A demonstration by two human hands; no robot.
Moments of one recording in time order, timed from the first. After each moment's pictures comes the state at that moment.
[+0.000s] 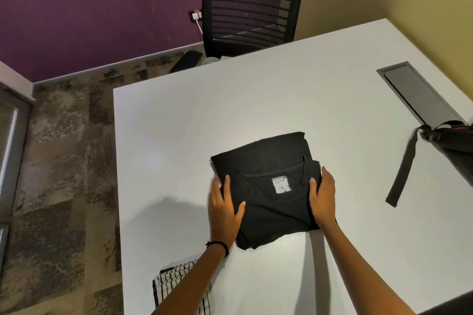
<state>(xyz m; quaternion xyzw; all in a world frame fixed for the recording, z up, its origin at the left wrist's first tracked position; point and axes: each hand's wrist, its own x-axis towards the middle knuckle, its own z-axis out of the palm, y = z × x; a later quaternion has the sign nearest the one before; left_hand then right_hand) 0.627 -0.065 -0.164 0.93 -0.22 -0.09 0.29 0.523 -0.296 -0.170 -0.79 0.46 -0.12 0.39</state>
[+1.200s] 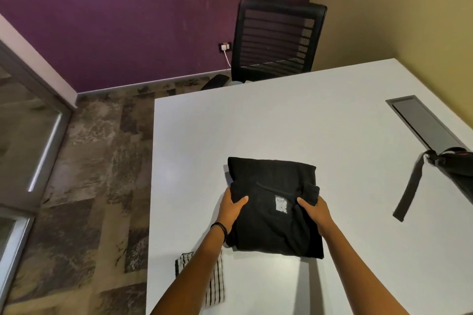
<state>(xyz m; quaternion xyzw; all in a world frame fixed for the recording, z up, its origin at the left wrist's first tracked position) 0.630 -0.032 -0.089 0.76 0.03 -0.33 0.55 0.520 -0.245 -0.114 -0.67 0.46 0.01 0.58</state>
